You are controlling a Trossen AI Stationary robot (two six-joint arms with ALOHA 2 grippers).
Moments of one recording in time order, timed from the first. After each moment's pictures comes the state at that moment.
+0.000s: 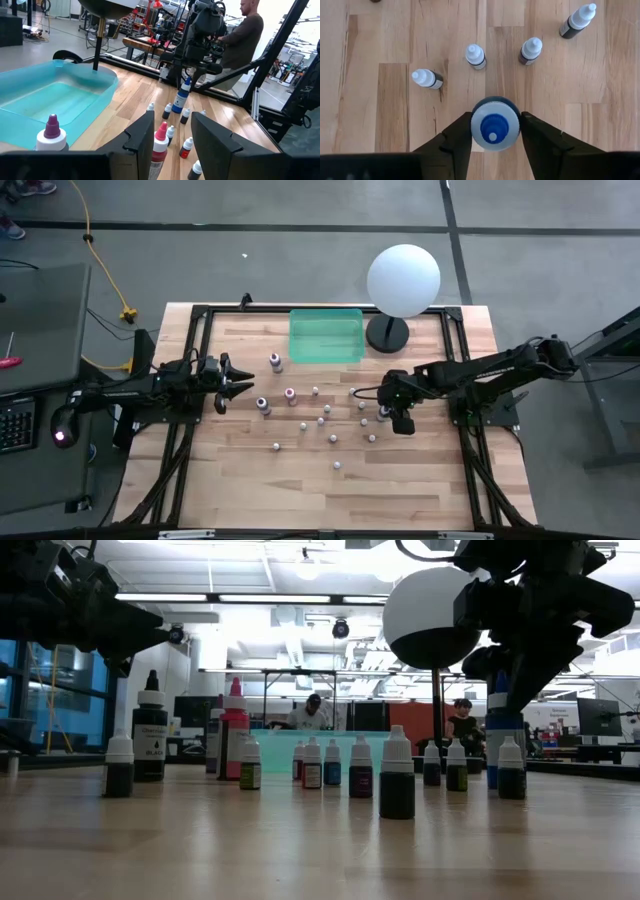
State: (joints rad) left arm 0.07 0.01 0.02 0.00 -0.03 -0.29; right arm 0.07 1.27 0.74 -0.58 -0.08 0.11
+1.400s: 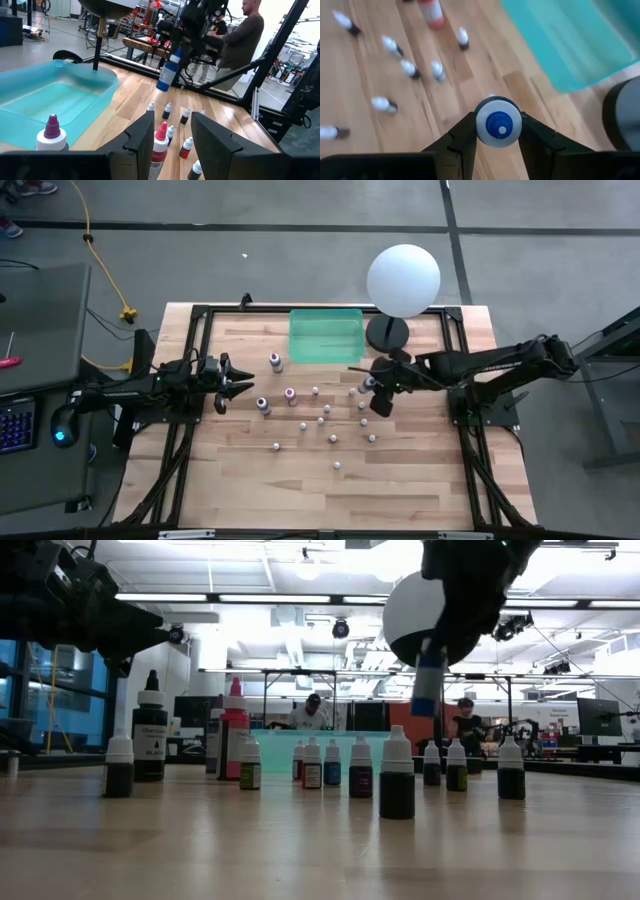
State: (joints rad) left arm 0.07 0.01 0.02 0.00 -0.03 -0.29; right arm 0.07 1.27 0.98 -0.62 0.26 0.41
